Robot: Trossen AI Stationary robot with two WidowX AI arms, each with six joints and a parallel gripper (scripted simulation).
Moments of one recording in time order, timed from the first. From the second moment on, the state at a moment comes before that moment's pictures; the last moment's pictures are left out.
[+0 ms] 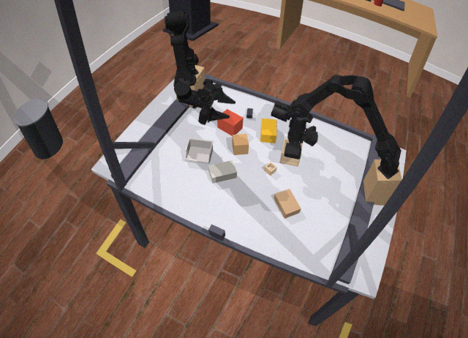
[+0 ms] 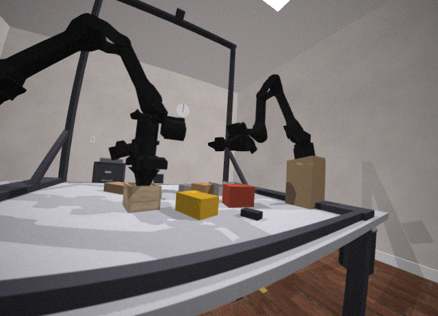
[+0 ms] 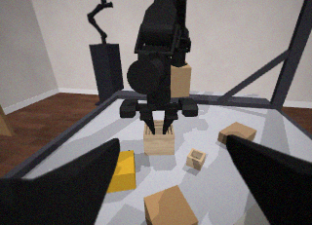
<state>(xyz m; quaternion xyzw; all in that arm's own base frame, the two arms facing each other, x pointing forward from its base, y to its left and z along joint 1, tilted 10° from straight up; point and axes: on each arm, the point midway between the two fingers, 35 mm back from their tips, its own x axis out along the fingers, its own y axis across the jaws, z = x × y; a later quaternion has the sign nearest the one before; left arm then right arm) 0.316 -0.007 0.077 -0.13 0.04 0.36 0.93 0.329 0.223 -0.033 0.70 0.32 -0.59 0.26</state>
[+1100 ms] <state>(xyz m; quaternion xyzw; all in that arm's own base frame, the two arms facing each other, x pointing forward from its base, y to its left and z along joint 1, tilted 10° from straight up) 0.316 -0.007 0.077 -0.13 0.04 0.36 0.93 0.329 0.223 -0.013 0.62 0.45 -0.50 0.41</state>
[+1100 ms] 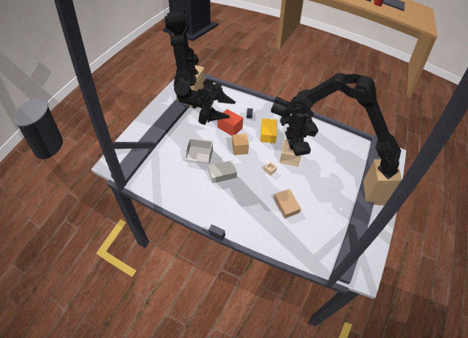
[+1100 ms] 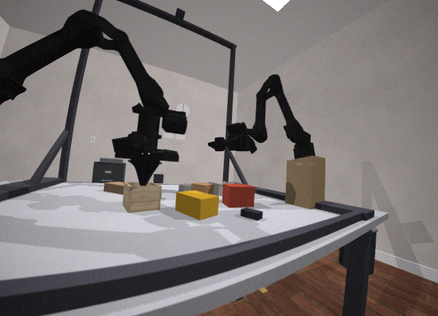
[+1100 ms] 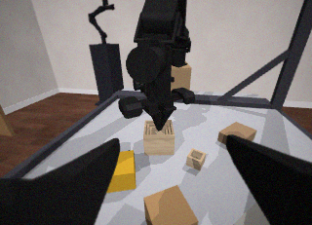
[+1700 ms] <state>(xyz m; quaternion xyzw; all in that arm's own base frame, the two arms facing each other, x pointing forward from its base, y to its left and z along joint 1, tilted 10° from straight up) 0.316 -0.007 0.077 -0.13 0.04 0.36 0.93 0.327 0.218 0.017 0.40 0.61 -0.28 0.62</state>
